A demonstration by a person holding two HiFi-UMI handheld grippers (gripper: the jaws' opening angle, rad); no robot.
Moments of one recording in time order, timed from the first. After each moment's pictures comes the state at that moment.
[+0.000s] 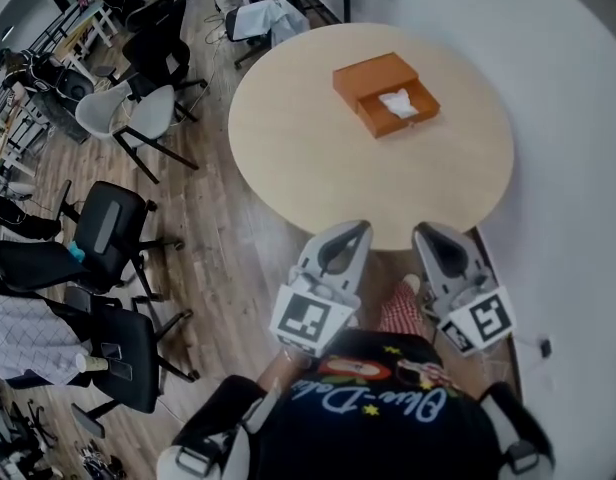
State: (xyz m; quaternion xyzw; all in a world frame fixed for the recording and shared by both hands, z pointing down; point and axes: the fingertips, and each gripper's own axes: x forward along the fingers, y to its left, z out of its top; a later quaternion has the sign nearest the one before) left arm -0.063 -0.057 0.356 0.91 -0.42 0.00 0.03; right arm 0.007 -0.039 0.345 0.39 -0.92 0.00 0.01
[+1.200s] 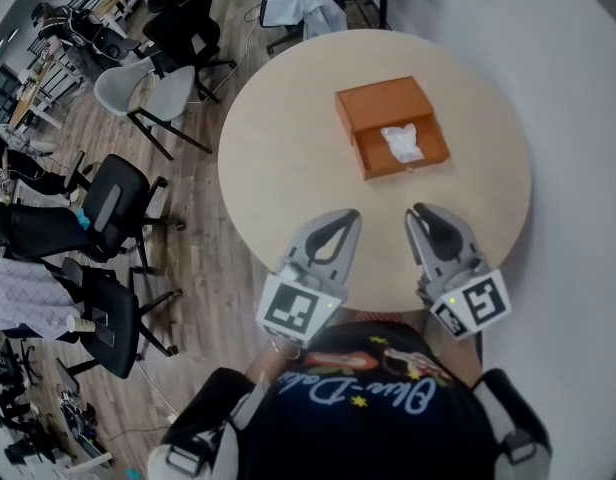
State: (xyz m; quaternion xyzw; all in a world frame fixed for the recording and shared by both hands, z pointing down) left arm 0.010 -0.231 0.358 0.86 -0.51 0.04 0.02; right arm 0.087 -0.247 0.353 0.31 -0.95 0.01 -0.01
